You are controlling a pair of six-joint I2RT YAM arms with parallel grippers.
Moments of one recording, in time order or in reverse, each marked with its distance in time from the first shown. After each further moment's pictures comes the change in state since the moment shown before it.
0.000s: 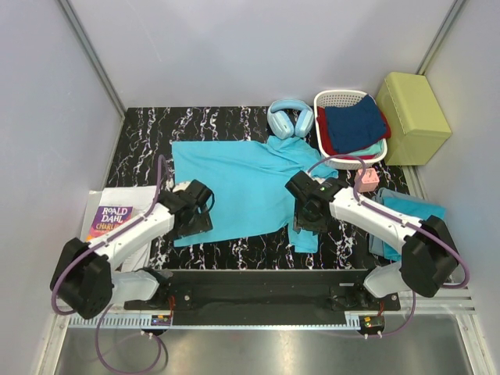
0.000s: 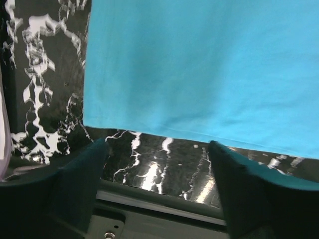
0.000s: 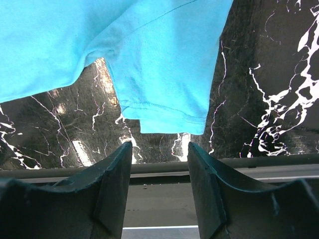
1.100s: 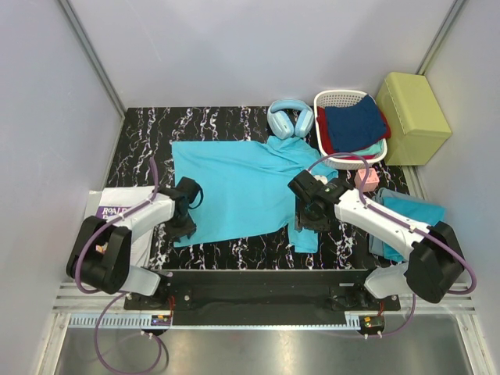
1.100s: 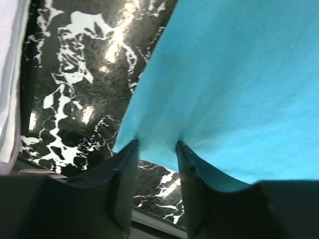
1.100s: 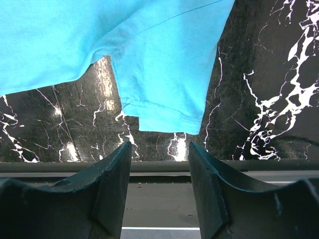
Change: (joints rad) left arm 0.214 0.199 -0.062 0.051 0.043 -0.016; right arm 0.000 -0.049 0.000 -0.001 0.009 -0.061
